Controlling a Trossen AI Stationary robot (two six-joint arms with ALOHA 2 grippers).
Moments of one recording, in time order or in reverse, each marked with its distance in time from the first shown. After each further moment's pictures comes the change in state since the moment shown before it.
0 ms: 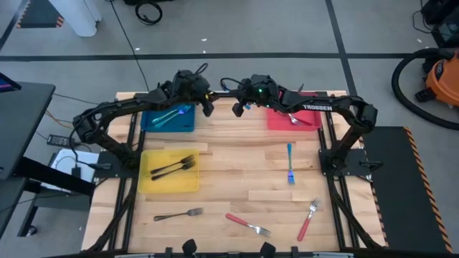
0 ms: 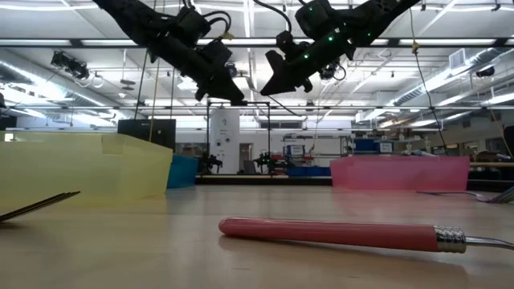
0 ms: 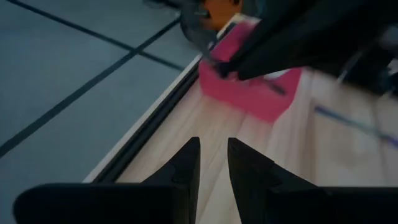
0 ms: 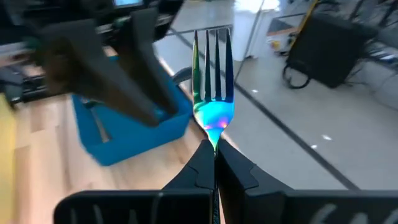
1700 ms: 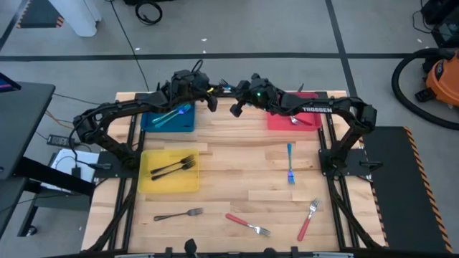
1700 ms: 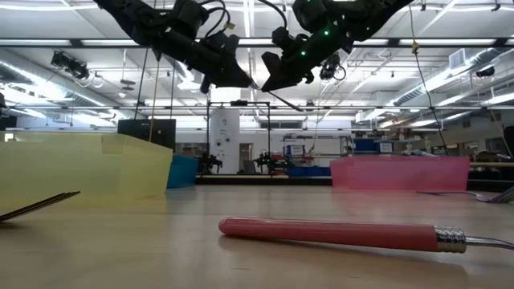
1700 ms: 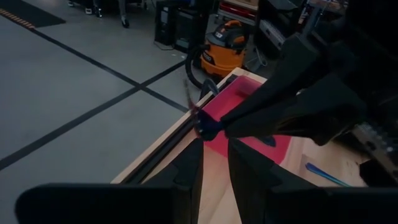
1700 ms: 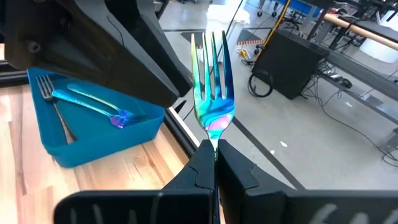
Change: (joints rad) left arm -0.022 0.000 -0.009 0.196 -0.069 -0.139; right arm 0.059 0.001 0.019 -0.003 0.176 -0.097
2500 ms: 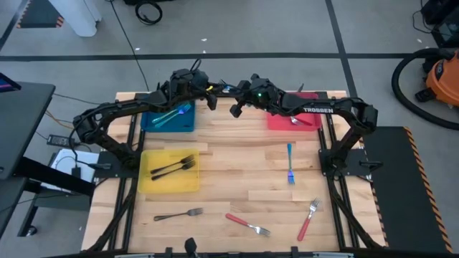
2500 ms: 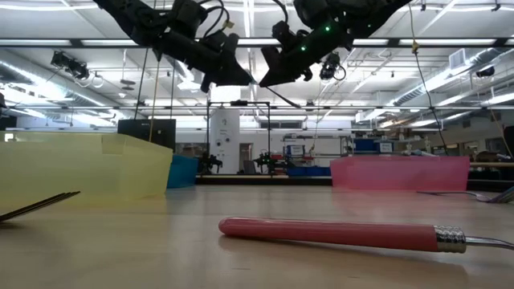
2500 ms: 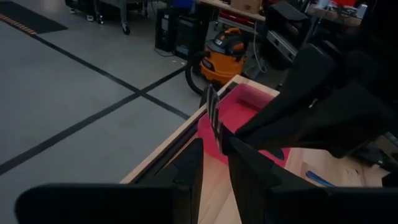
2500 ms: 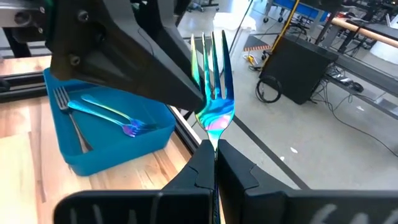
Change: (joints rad) left arm 0.006 0.000 0.001 0.028 0.009 -0.006; right arm 0.013 -0.012 0.000 0.015 -0.020 0.021
